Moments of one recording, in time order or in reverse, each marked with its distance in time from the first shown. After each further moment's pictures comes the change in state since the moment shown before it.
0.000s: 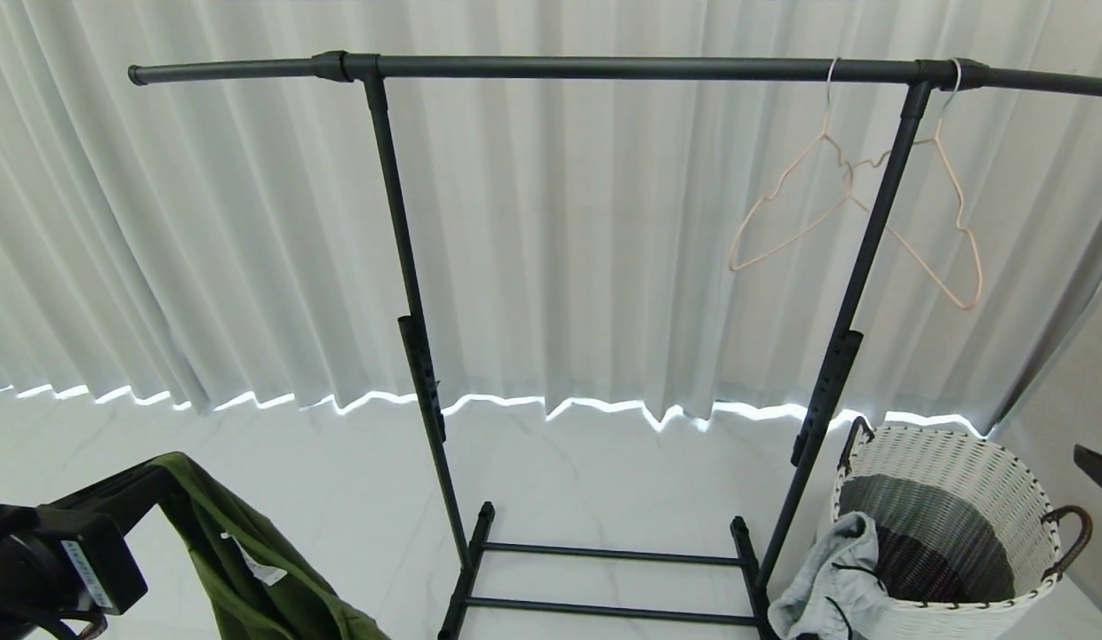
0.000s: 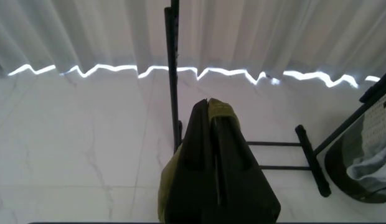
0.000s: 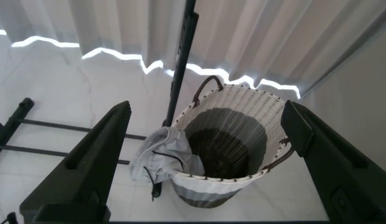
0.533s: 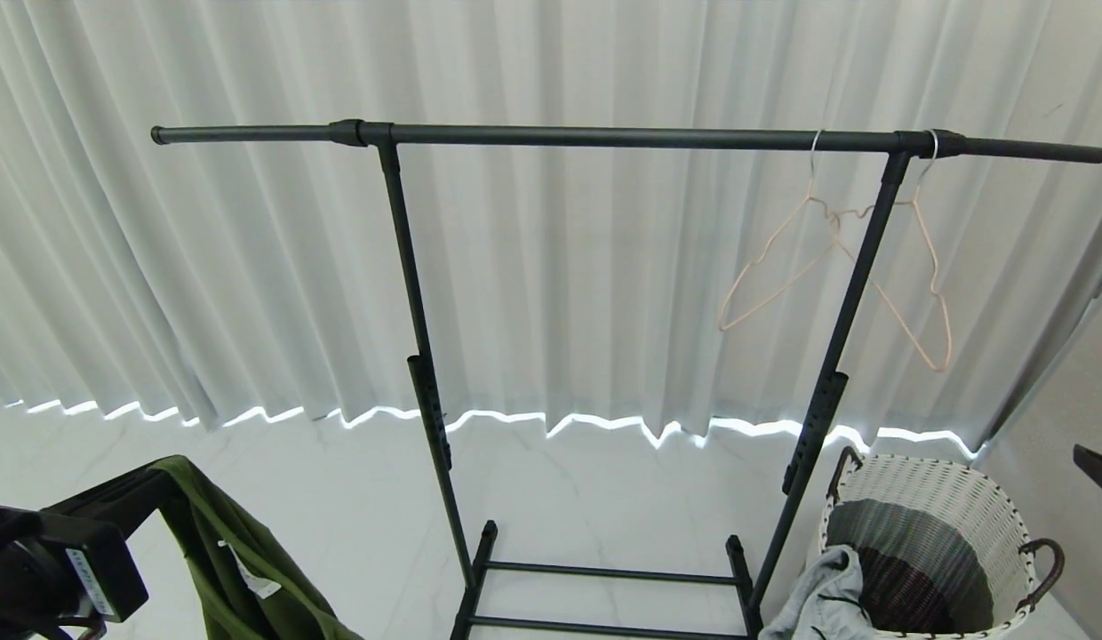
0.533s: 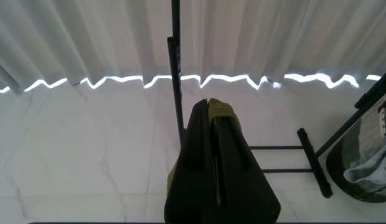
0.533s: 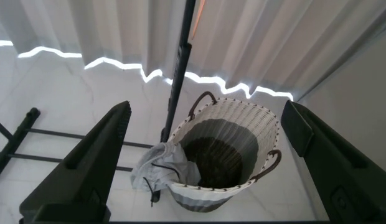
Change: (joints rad) left arm -0.001 -0.001 0.008 -0.002 -0.003 0.051; right arm 0.000 0.000 0.000 0.000 0.000 0.000
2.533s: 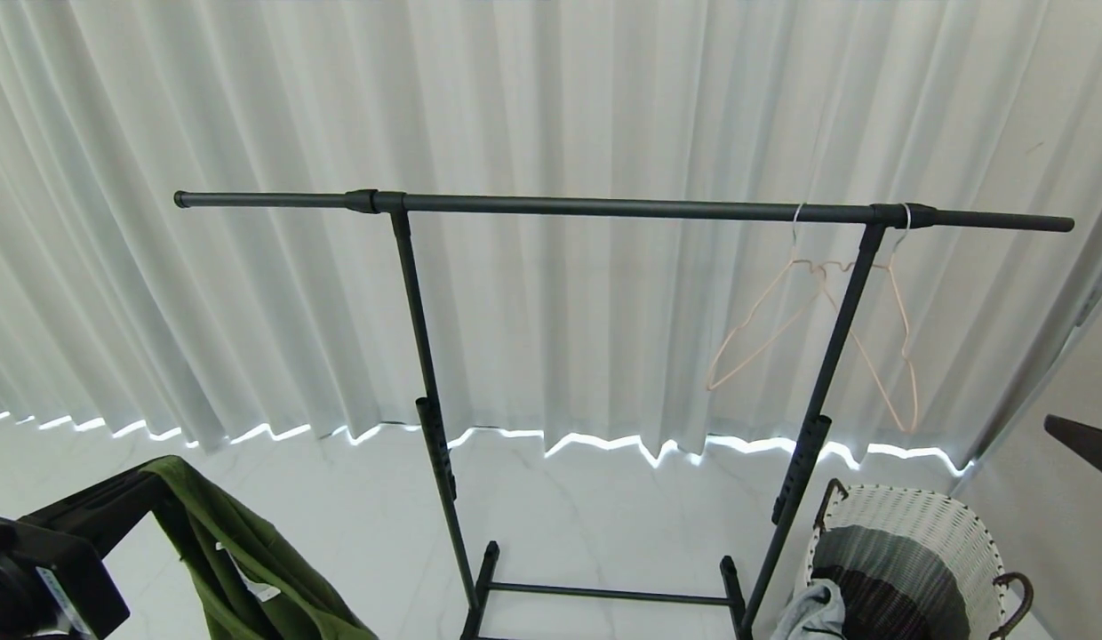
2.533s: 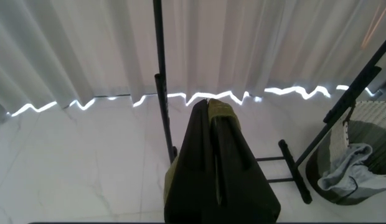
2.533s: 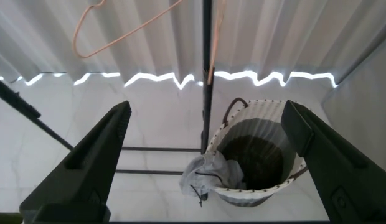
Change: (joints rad) left arm 0.000 -0.046 0.006 -0.002 -0.070 0.009; right arm 0.087 0.067 -0.091 0.071 -0.034 0.247
